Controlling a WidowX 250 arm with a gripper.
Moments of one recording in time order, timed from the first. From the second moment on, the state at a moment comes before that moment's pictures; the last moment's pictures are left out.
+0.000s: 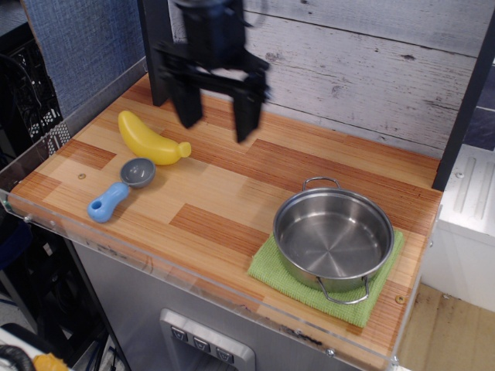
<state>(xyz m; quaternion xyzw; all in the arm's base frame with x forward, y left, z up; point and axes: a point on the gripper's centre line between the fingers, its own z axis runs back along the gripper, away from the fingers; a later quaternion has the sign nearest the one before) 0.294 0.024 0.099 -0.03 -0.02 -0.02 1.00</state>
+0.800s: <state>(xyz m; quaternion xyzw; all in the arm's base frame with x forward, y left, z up) 0.298 -0.027 0.066 0.04 -0.12 -0.09 0.99</state>
